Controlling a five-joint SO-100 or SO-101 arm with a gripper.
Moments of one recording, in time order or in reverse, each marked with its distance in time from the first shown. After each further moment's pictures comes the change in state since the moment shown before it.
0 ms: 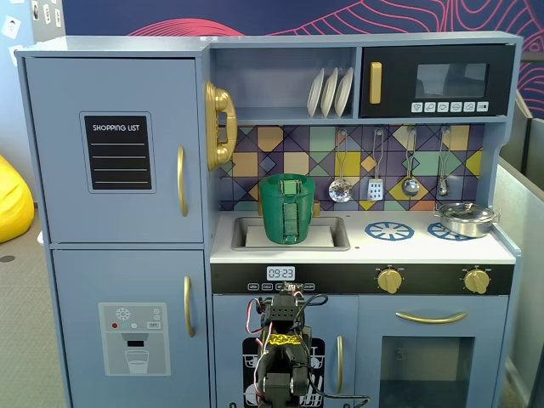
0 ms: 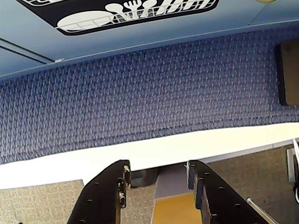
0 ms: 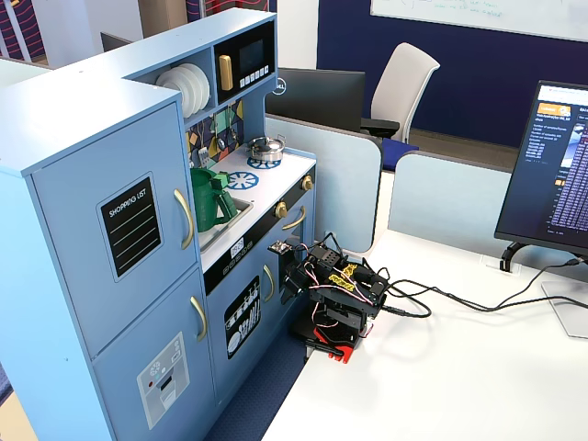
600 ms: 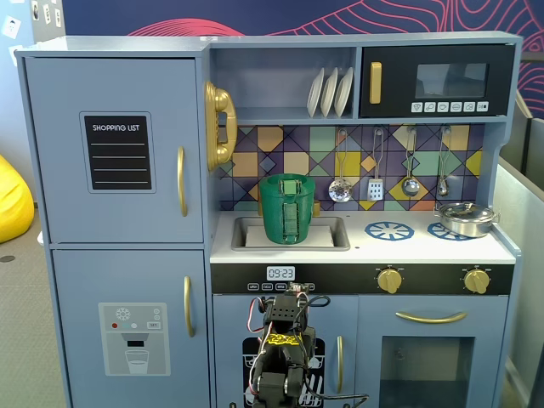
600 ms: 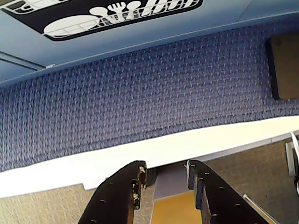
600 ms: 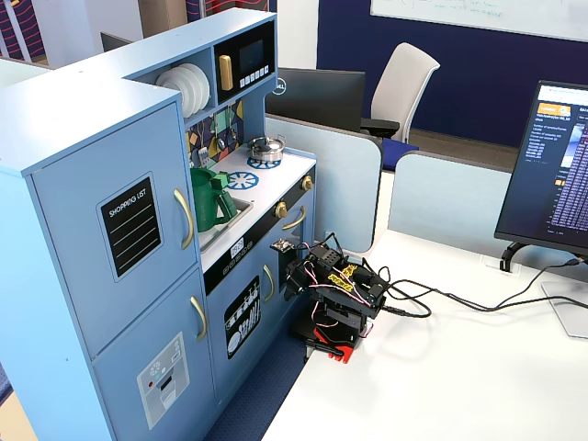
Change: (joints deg) arm 5.2 0.0 0.0 0.3 -1.1
